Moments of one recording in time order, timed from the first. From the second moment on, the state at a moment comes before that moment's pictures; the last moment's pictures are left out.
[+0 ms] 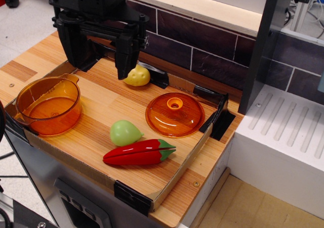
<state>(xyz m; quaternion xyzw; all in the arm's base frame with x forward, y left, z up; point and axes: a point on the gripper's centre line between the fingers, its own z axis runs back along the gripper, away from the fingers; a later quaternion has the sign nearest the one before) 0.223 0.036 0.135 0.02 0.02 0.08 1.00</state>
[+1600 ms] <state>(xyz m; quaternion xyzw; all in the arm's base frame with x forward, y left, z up) 0.301 0.094 0.074 -0.07 -0.07 0.61 0.79</state>
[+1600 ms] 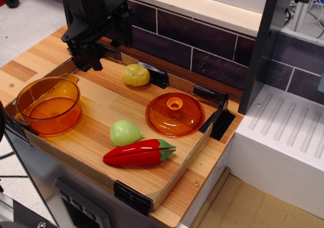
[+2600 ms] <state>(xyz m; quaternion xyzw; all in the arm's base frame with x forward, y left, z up) 0.322 0.084 0.030 -0.05 -0.07 0.62 0.78</state>
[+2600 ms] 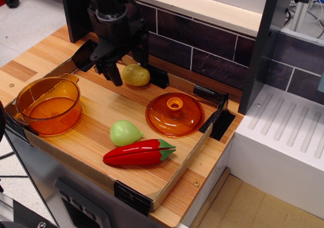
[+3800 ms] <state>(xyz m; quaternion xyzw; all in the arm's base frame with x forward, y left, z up) 0.307 0.071 0.006 -0.01 0.00 0.62 0.78</state>
